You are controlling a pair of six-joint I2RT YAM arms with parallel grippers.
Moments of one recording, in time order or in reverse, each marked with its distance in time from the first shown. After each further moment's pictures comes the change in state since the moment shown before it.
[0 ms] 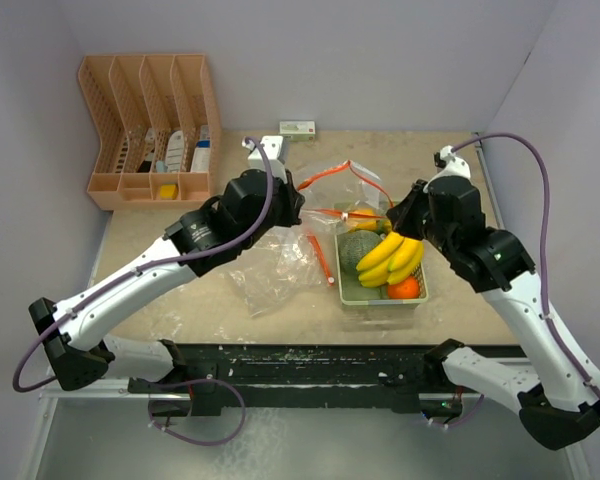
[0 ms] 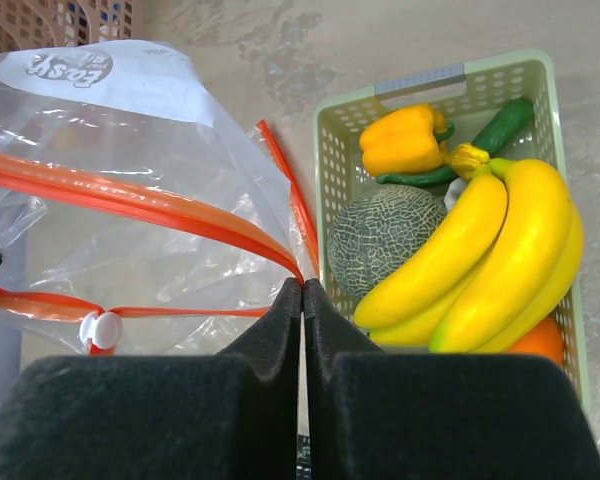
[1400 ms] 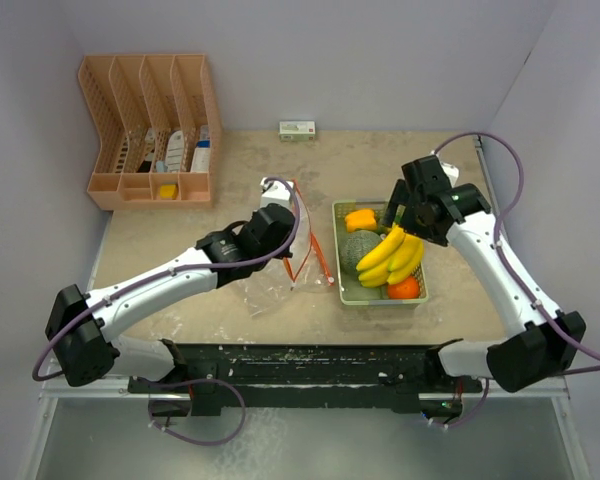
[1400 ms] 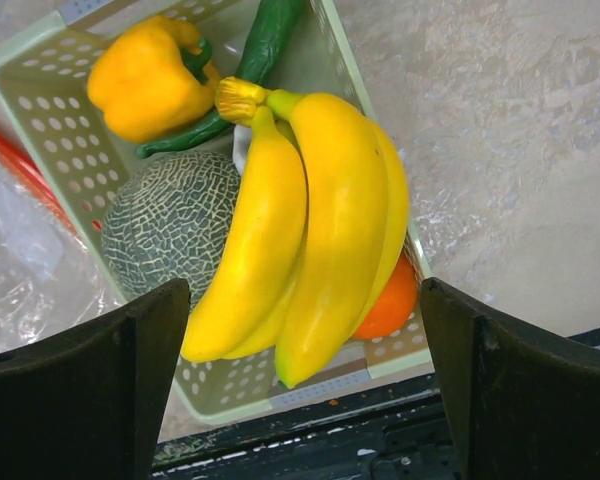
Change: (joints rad) left arm 0.017 0.035 -0.305 0.008 -0.068 0.052; right arm -0.170 0.318 0.052 -0.254 0.076 0.016
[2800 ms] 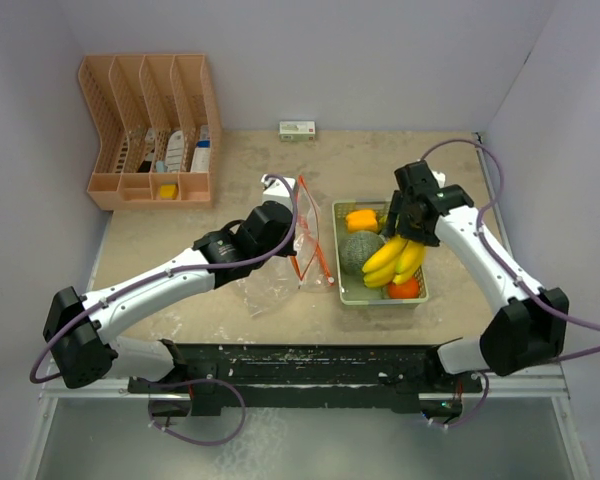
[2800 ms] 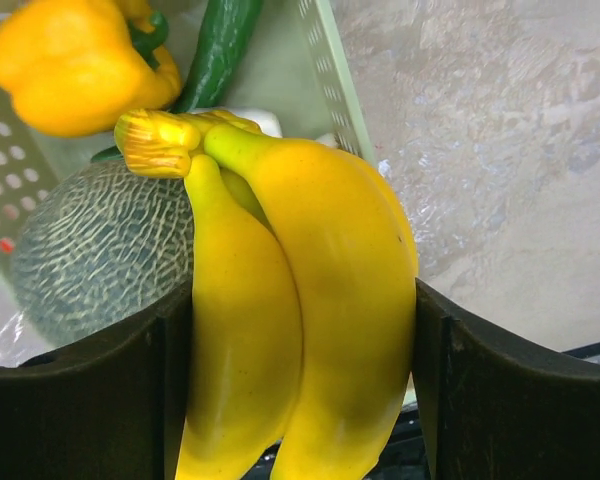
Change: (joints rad) left arm 0.000 -0.014 -0.005 0.080 0.085 -0.006; right arm -0.034 0.122 -0.116 0.121 -0.012 -0.114
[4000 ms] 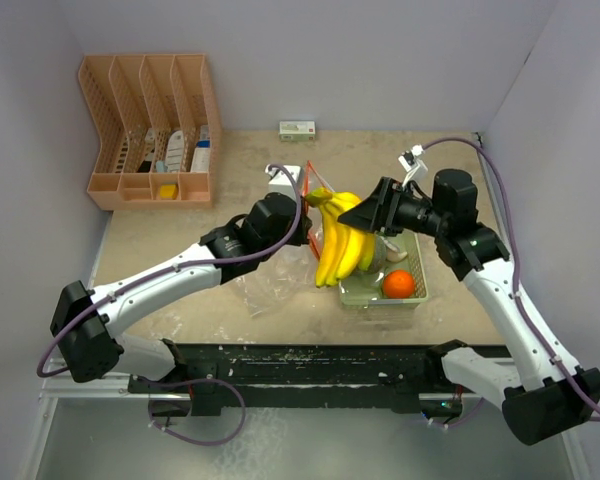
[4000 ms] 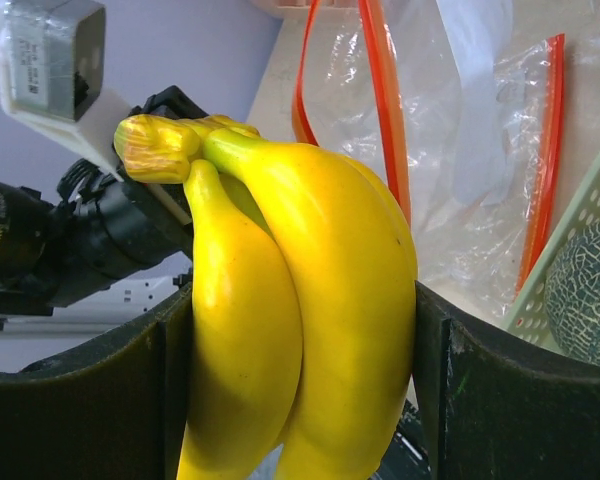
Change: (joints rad) left arm 0.000 0.047 0.039 0.140 0.048 -0.039; right arm 0.001 -0.388 -0.160 0.570 -0.955 0.106
